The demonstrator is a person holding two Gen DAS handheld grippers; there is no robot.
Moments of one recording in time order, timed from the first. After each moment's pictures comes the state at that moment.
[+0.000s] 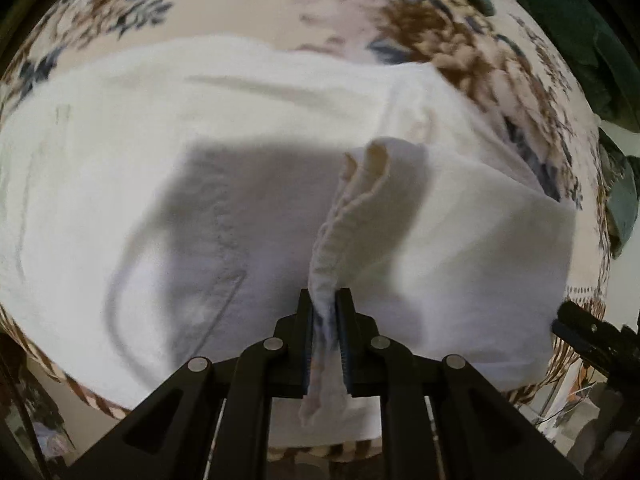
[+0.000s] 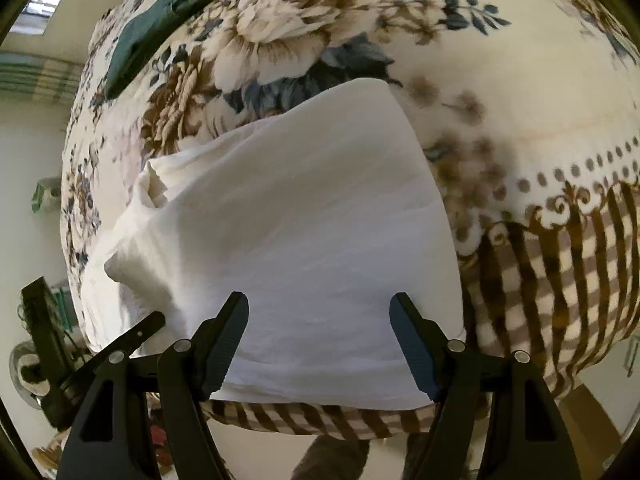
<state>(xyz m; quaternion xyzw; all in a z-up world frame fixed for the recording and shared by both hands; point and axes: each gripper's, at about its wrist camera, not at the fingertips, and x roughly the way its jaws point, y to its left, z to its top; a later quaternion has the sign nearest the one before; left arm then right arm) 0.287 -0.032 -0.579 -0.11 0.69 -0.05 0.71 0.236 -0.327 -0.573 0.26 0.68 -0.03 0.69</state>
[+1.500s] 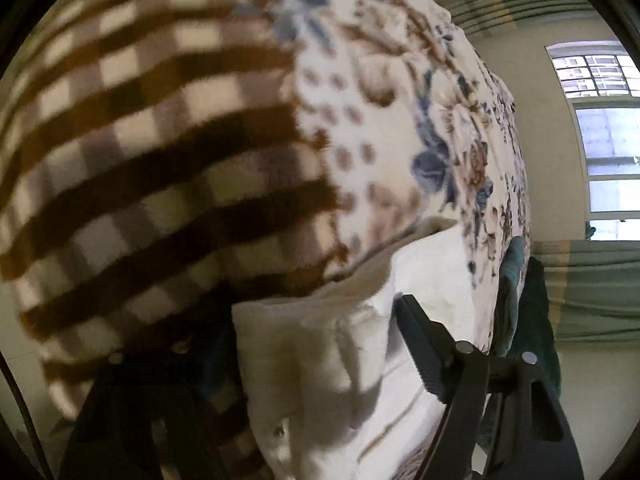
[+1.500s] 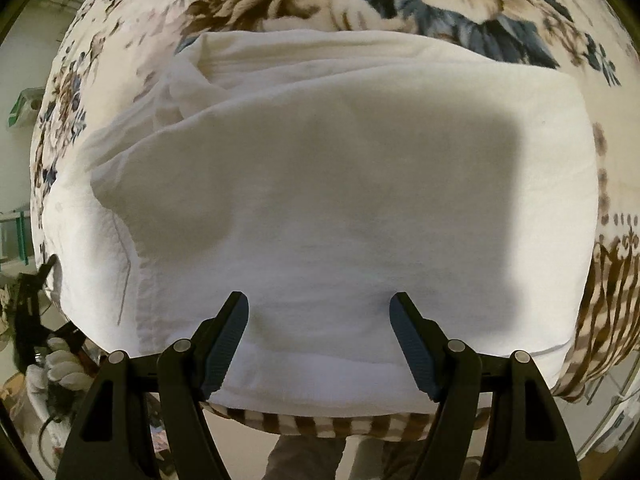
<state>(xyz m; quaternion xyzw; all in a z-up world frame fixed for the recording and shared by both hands) 0.220 0.260 -0.633 -0.58 0.41 0.17 0.69 0.268 -0.182 -0.609 0.15 0.74 0.00 0.66</state>
